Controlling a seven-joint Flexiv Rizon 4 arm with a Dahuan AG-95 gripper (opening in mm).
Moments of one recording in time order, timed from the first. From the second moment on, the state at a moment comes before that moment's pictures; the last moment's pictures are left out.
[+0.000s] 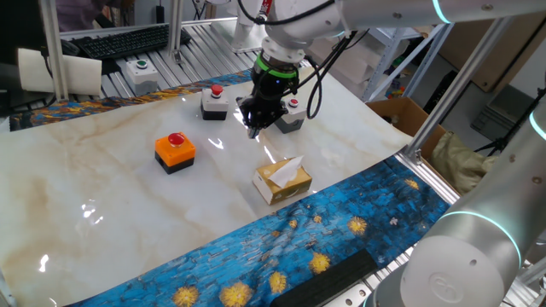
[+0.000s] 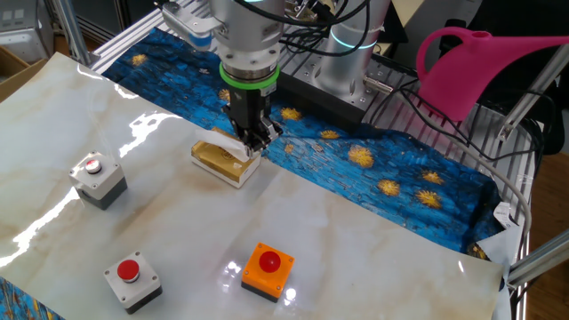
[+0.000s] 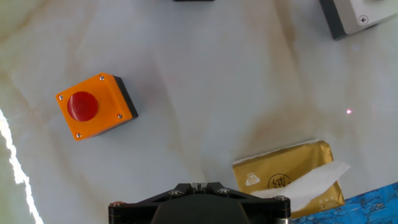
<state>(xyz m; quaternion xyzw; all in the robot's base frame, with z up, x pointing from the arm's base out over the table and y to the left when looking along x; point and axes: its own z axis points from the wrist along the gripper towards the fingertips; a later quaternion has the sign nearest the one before) 0.499 0.000 0.170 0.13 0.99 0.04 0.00</state>
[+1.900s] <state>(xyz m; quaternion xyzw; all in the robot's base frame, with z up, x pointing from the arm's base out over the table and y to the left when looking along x) 0.500 0.001 0.170 0.15 0.99 0.04 -0.02</state>
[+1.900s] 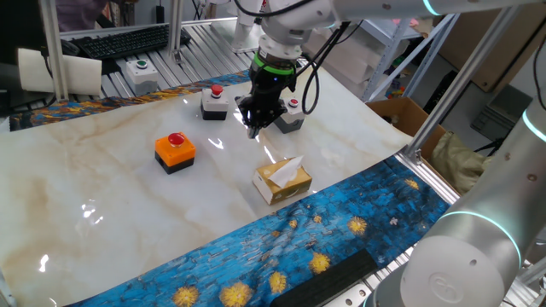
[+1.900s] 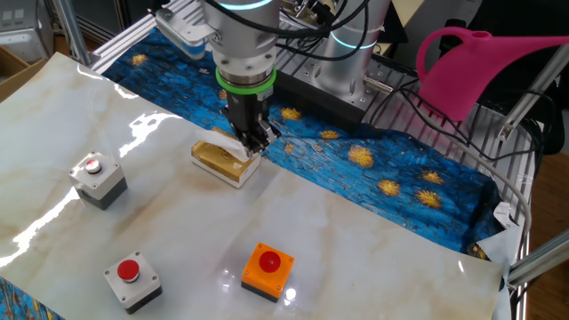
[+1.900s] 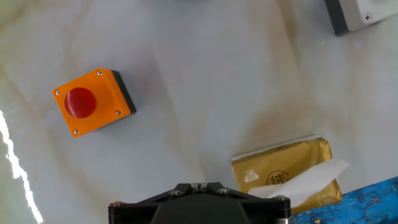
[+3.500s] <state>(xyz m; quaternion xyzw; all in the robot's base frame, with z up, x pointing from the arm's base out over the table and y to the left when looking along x) 0.500 0.000 0.170 0.09 1.00 0.01 -0.03</state>
